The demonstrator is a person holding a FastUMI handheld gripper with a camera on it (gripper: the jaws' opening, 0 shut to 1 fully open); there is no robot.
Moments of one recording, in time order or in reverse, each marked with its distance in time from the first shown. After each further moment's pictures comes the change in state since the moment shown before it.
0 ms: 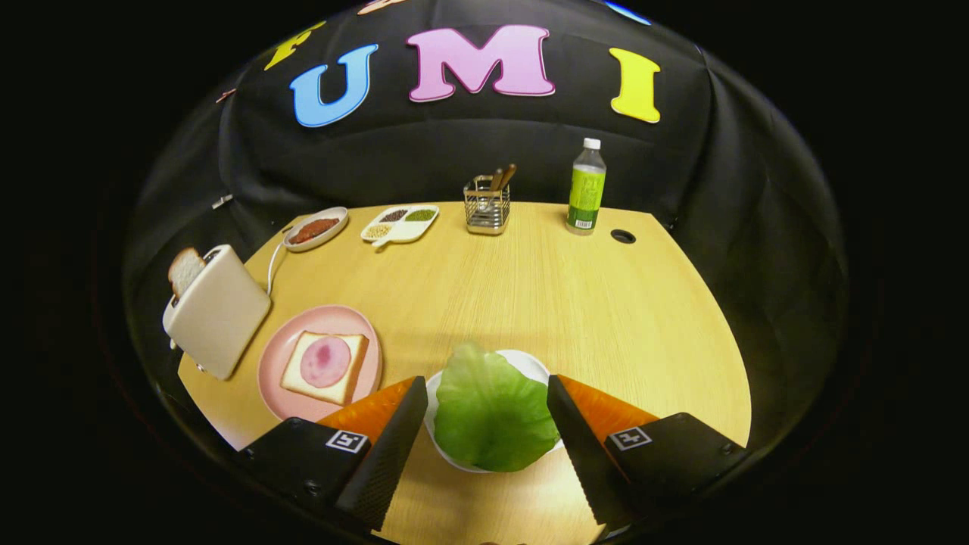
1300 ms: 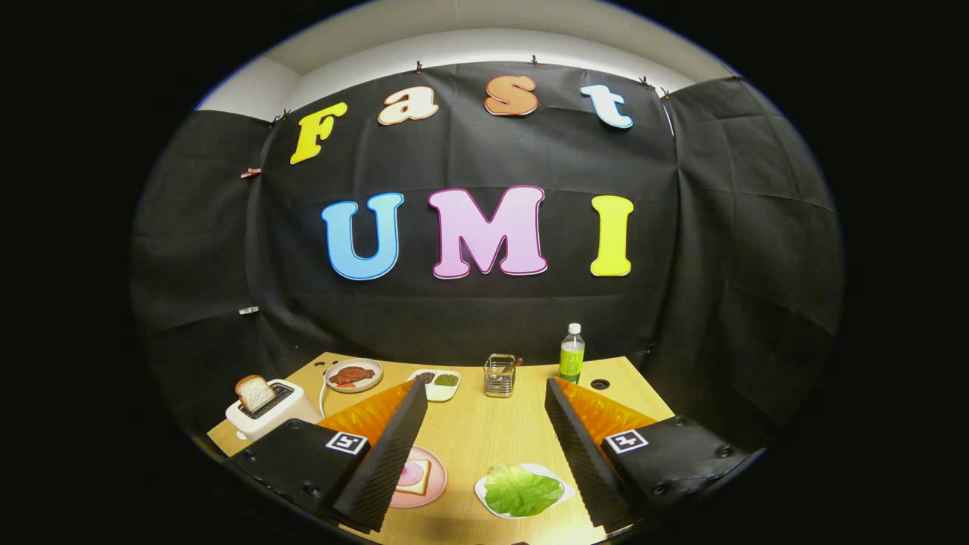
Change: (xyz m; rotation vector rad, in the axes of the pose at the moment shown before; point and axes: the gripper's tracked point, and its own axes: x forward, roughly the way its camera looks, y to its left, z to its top) arm -0.192 0.048 0.176 0.033 -0.597 -0.043
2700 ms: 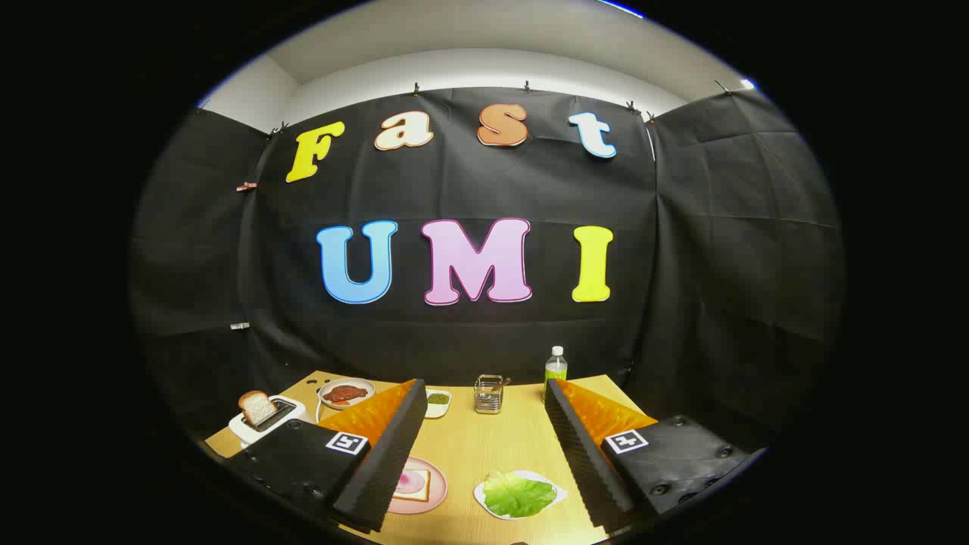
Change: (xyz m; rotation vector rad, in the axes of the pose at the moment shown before) arm -0.042 0.011 0.033 -0.007 -0.109 -0.072
